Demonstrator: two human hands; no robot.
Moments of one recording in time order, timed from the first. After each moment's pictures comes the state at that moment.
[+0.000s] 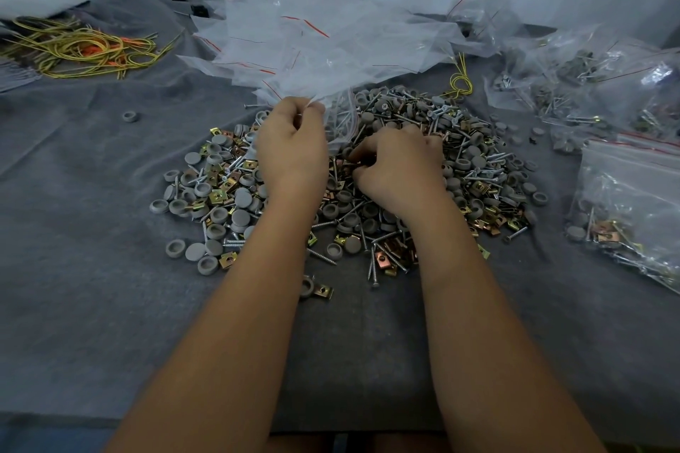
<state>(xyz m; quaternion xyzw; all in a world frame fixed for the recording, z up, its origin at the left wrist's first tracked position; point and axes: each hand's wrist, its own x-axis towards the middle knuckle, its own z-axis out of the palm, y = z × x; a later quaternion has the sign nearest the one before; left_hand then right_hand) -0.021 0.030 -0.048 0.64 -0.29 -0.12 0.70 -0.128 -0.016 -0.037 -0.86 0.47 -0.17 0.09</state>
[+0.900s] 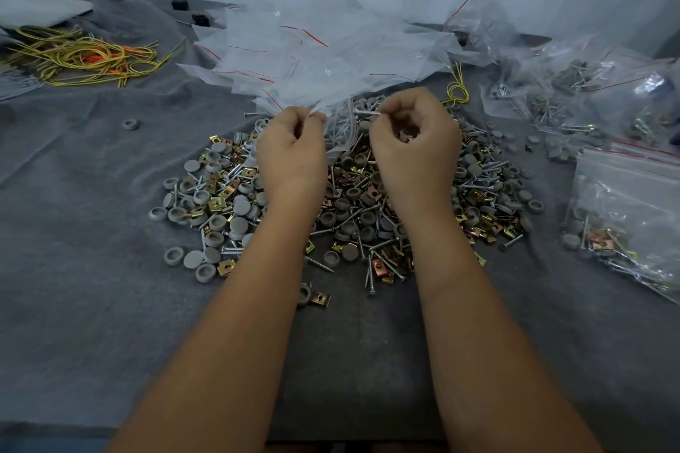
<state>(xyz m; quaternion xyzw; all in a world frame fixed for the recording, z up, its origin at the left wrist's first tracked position) -0.022 0.030 -0.047 0.65 -0.30 -0.11 0.69 -0.129 -0.005 -0.026 -0.68 0.36 -0.59 0.26</state>
